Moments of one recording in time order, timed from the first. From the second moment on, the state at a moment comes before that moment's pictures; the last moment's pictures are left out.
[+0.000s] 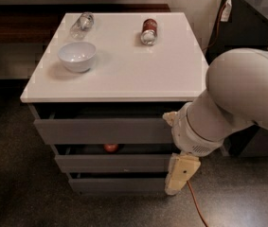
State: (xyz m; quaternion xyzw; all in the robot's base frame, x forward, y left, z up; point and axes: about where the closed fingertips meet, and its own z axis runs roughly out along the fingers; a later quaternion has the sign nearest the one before) arm 0.395 -0.099 0.813 -0.66 0.73 0.05 0.18
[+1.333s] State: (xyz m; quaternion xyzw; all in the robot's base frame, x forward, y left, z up) arm 0.398 -0.051 0.689 -0.67 0.71 0.11 0.18
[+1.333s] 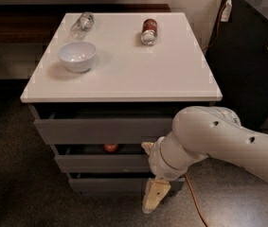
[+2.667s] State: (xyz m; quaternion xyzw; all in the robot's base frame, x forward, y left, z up) arm 0.477 -0.035 0.513 -0.71 0.68 0.05 0.19
